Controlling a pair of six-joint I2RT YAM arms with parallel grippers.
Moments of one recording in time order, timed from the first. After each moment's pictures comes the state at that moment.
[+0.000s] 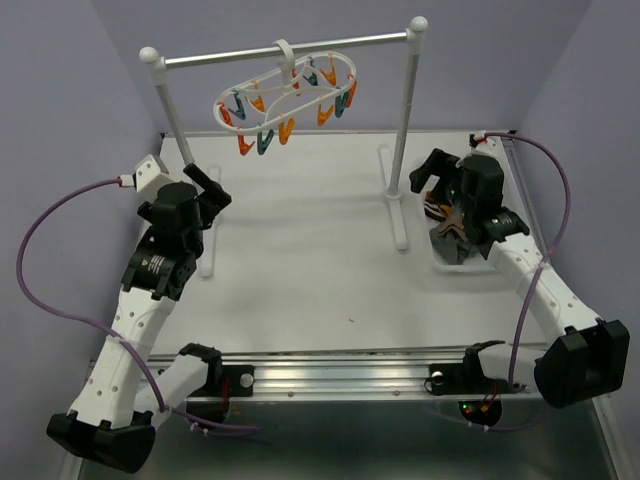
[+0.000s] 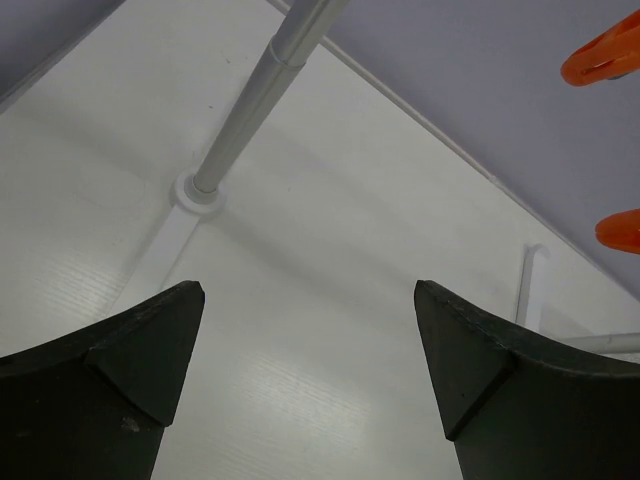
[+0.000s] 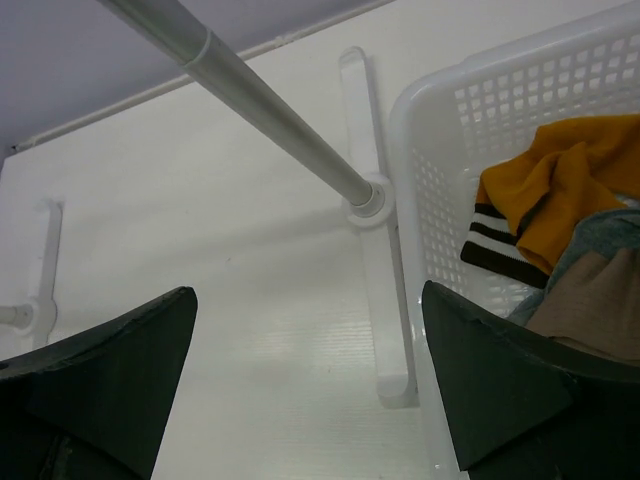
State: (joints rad) left arm -0.28 0.87 1.07 -0.56 -0.51 -0.70; right arm 0.25 1.20 1.03 -0.15 0.14 0.49
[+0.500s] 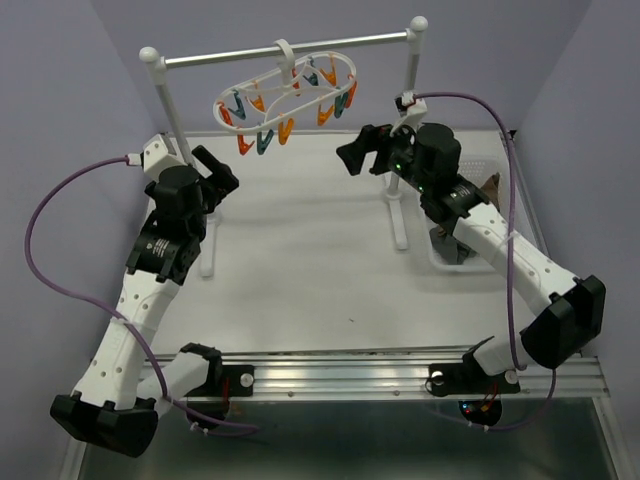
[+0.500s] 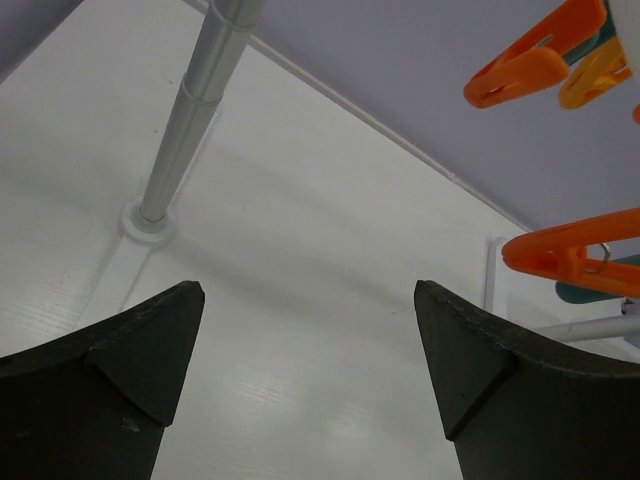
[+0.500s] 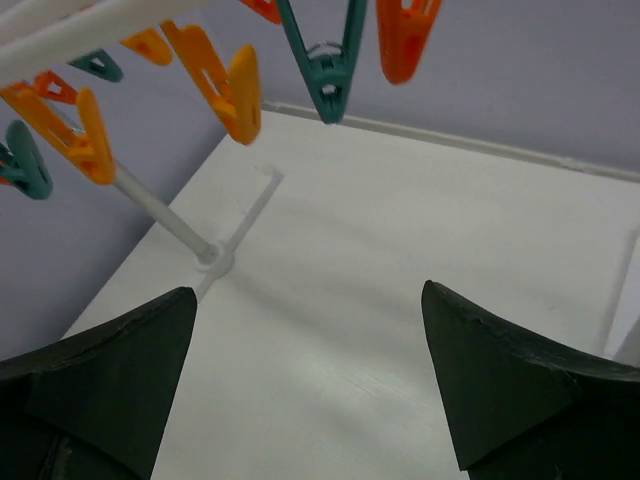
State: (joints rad) left arm -0.28 0.96 1.13 -0.49 -0.43 -0.66; right arm 0.49 1.39 1.31 0.01 -0.10 0.33
